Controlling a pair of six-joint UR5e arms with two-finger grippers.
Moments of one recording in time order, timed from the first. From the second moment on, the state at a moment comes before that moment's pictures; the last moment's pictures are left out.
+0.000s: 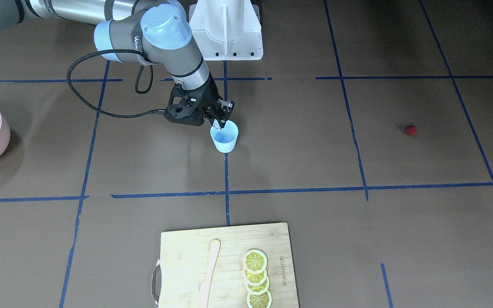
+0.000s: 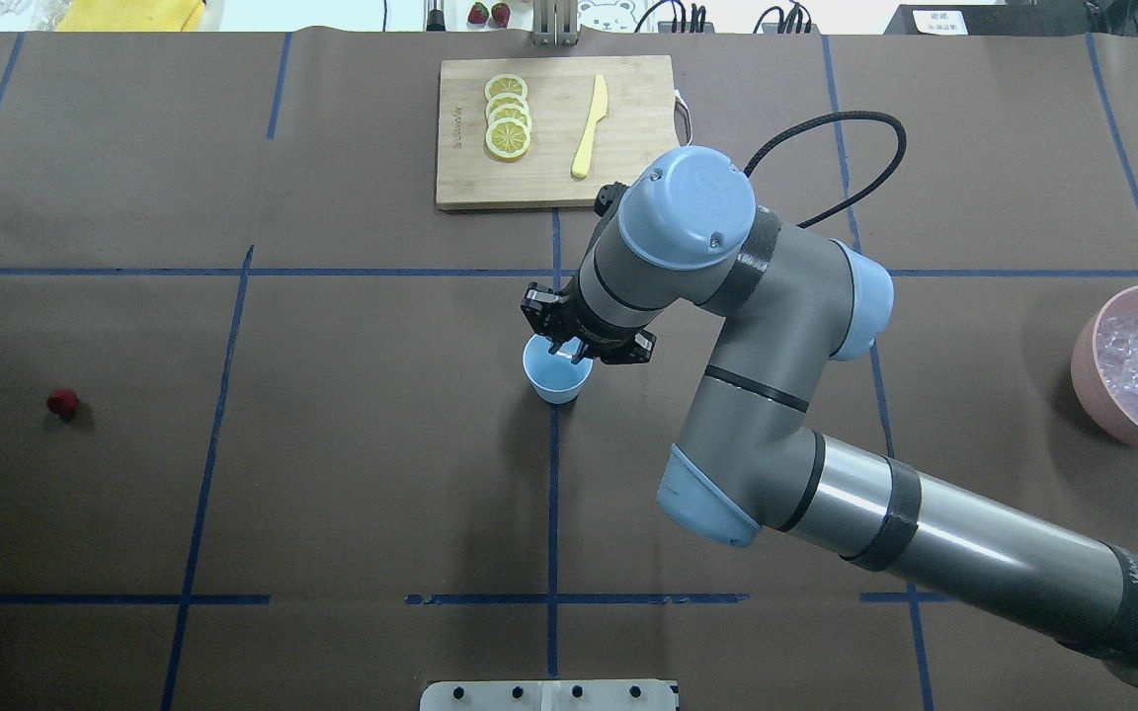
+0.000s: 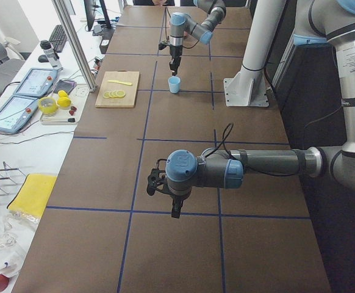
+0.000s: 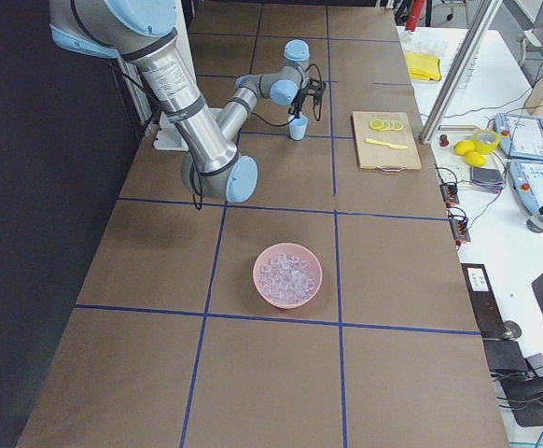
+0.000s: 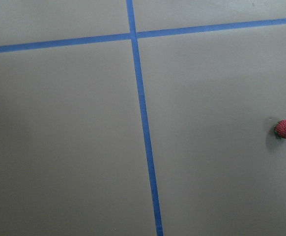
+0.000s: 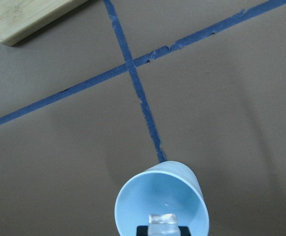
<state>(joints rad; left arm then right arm) -1.60 -1.31 -1.80 -1.64 -2.46 0.13 0.55 -0.84 1.63 -1.39 1.96 1.61</state>
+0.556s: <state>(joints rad) -1.59 -1.31 -1.80 -1.65 -2.45 0.12 0.54 -0.84 1.61 -1.39 1.95 1.60</state>
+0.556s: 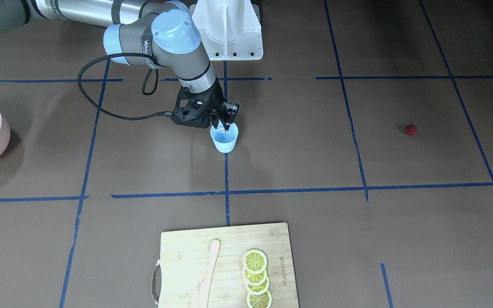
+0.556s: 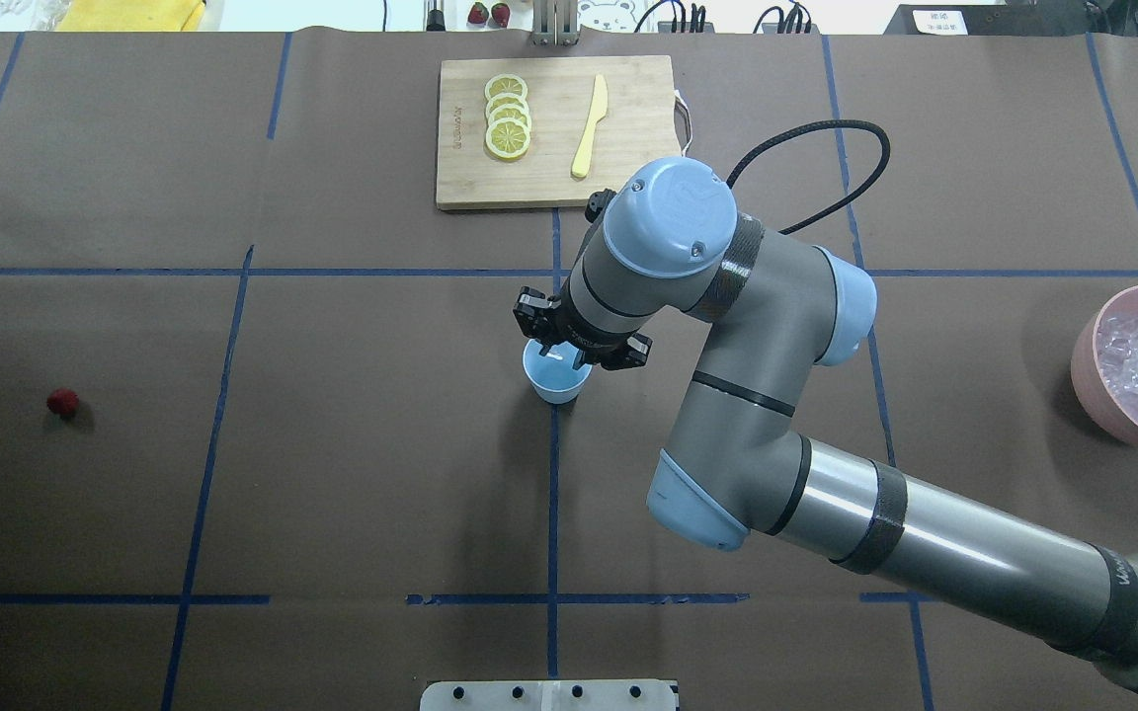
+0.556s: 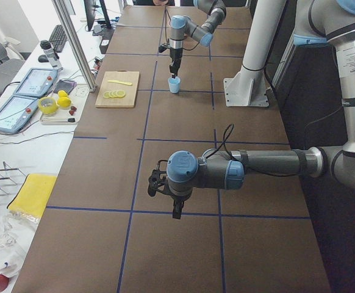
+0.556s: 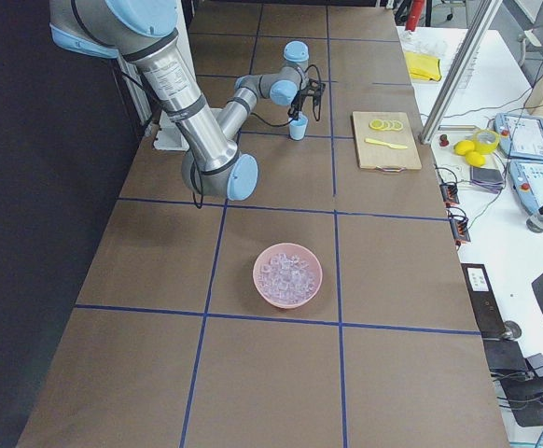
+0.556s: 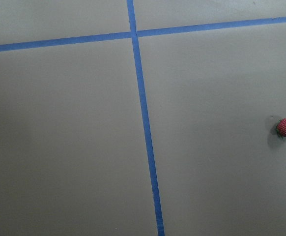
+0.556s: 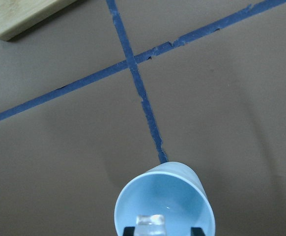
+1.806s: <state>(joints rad) -1.59 -1.31 -1.79 -1.65 -2.46 0.12 0.81 -1.38 2.03 -1.39 2.13 1.43</state>
